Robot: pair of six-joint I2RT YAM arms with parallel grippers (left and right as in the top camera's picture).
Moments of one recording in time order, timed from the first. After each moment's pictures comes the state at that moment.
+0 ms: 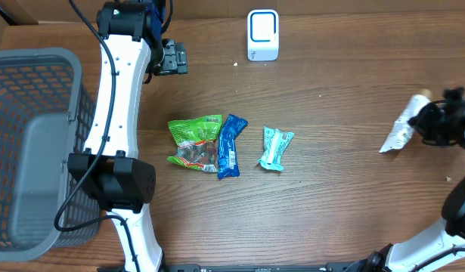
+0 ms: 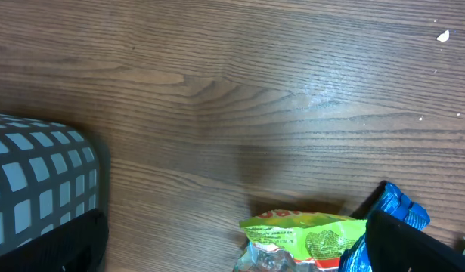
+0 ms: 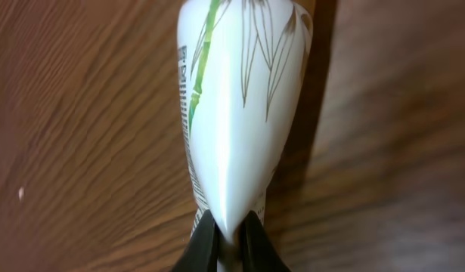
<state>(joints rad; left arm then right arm) -0.11 2.11 2.30 -1.48 -0.19 -0.26 -0.57 1.90 1.21 -0.56 -0.41 0.20</state>
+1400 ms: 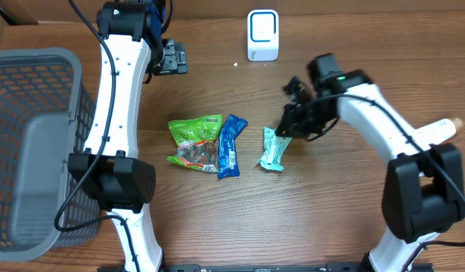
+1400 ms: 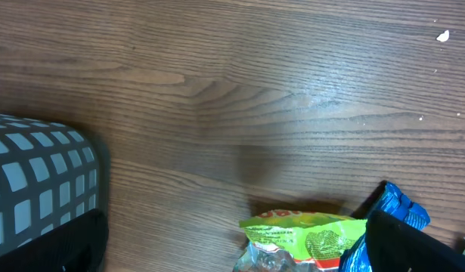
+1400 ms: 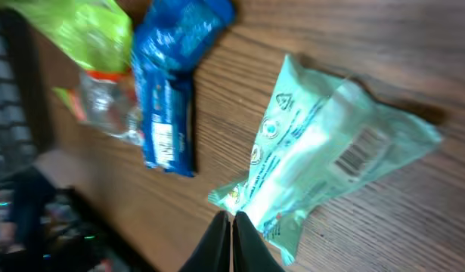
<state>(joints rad) -0.11 2.11 2.30 -1.48 -0.19 -0.26 0.31 1.90 1.42 -0.96 -0.59 0.16</state>
